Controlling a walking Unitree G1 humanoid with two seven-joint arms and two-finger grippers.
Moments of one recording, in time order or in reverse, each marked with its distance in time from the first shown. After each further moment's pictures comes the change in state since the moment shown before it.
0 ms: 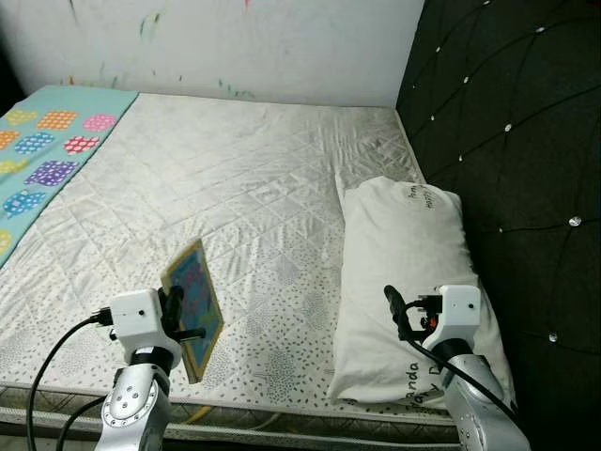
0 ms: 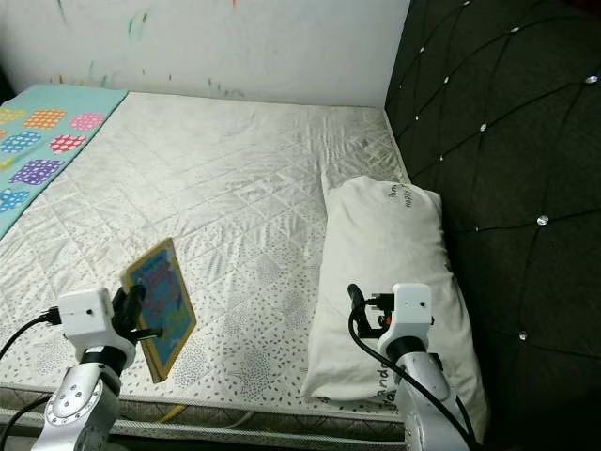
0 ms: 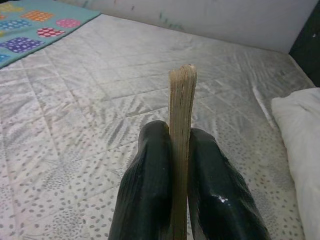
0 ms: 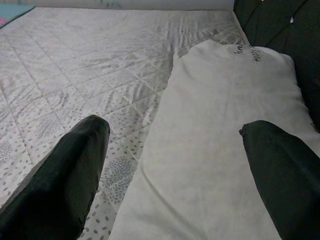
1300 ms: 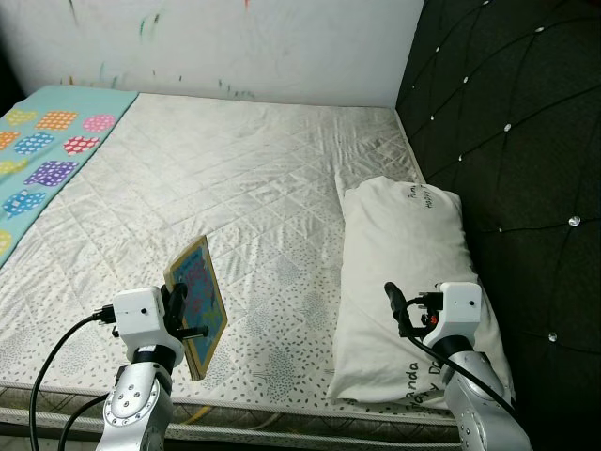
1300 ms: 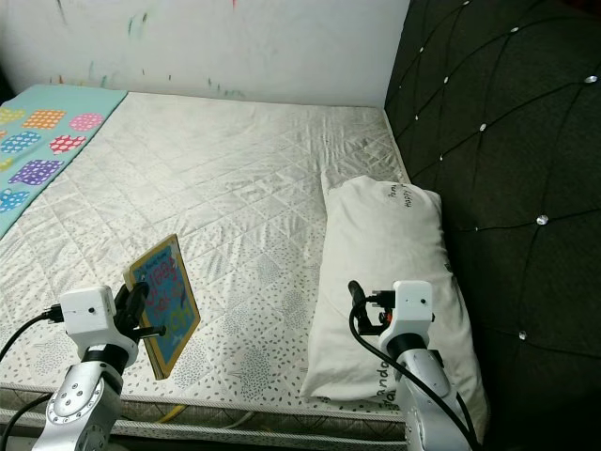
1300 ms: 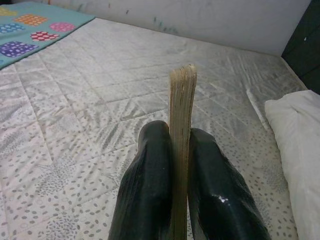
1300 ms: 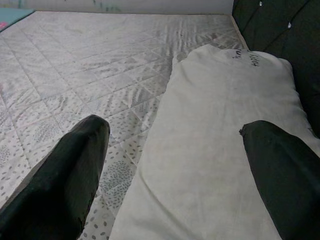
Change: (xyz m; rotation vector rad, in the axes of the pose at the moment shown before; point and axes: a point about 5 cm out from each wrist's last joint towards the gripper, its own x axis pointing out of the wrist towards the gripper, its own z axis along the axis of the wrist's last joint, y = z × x) left arm 0.000 -0.003 0.002 -0.001 -0.012 -0.015; right arm 0.002 -0.001 0.003 -0.002 -0.012 -0.001
